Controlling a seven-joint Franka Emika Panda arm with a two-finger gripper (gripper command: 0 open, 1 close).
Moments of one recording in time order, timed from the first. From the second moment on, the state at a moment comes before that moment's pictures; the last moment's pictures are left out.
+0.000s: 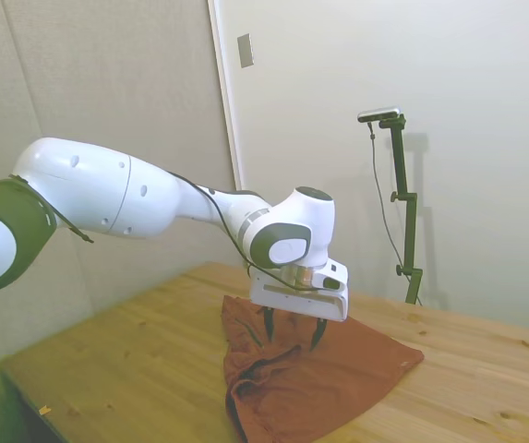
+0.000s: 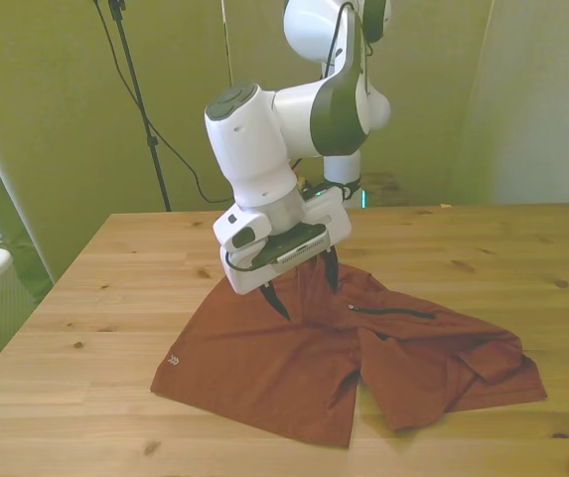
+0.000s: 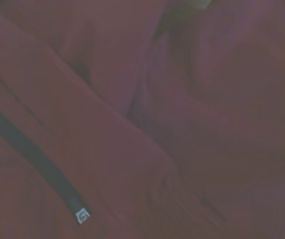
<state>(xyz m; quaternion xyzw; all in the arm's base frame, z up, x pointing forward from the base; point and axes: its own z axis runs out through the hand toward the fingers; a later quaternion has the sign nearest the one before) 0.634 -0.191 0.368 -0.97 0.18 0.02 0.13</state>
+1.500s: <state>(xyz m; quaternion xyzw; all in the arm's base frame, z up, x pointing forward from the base) 0.641 -0.181 0.357 -0.97 0.18 0.05 0.13</state>
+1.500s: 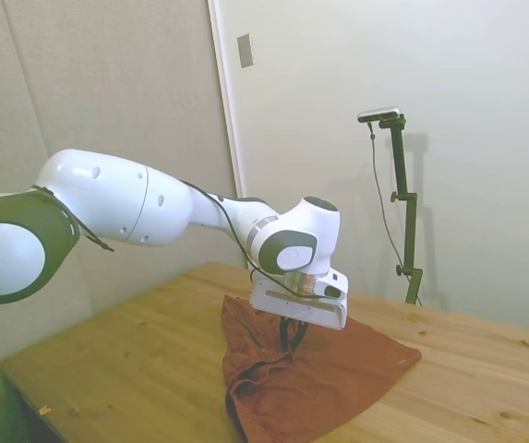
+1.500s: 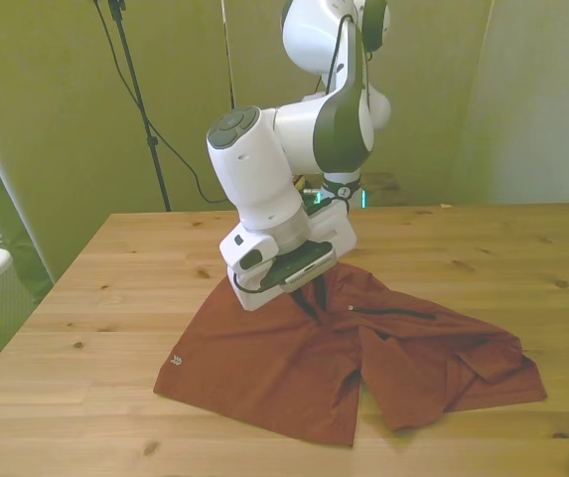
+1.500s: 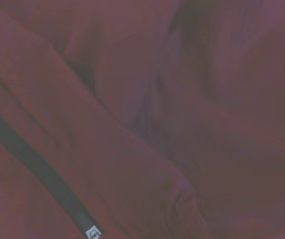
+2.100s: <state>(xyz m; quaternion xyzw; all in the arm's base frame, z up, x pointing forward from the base) 0.605 -0.162 0.417 -0.98 0.18 0.01 0.11</state>
